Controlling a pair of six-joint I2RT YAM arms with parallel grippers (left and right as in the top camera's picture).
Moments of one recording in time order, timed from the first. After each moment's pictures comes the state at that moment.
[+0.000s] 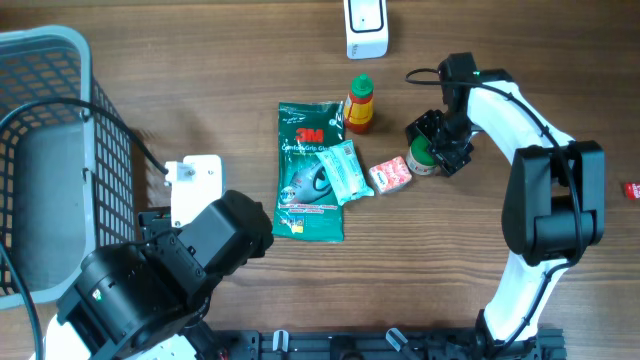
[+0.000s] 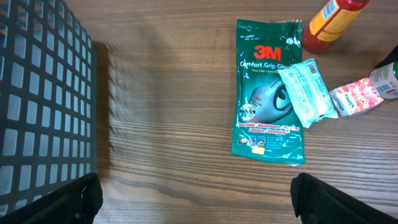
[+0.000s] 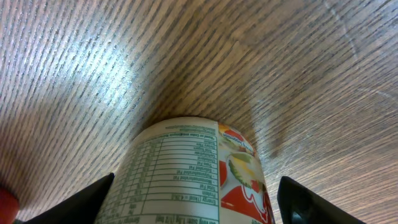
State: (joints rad) left arm -0.86 1.02 1.43 -1.54 -0.55 -0.77; right arm 0.11 2.06 1.45 -0.98 -0.18 0.99
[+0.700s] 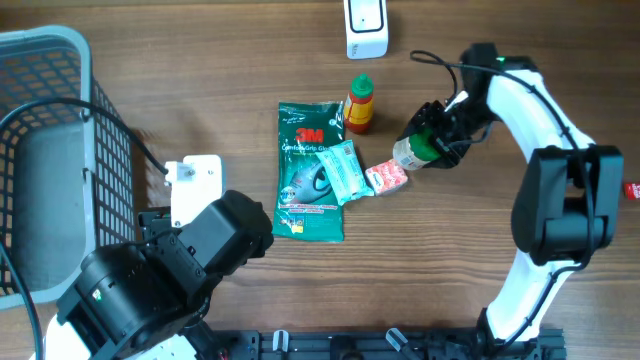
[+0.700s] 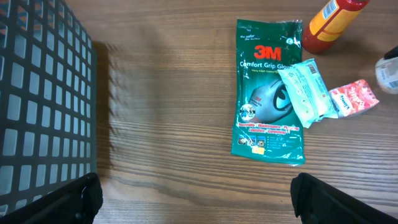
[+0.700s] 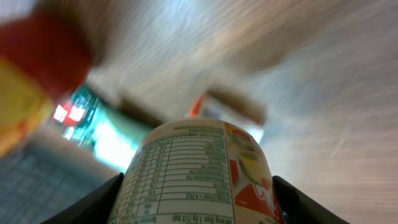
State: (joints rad) left arm -0.86 1.02 1.43 -1.54 -0.55 -0.77; right arm 0.04 2.05 1.54 -1.17 -0.60 0.65
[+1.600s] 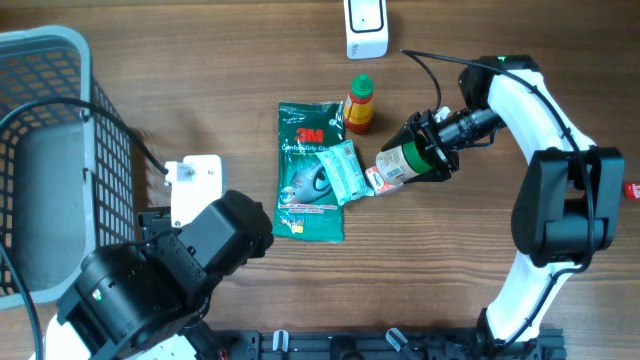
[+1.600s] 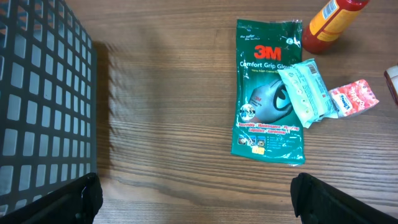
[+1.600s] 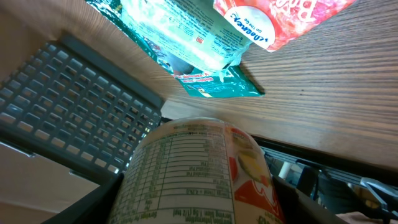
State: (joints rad) left arm -0.86 1.02 1.43 -1.54 -0.55 -0.77; right arm 0.05 2.05 1.55 -1.45 -0.91 0.44
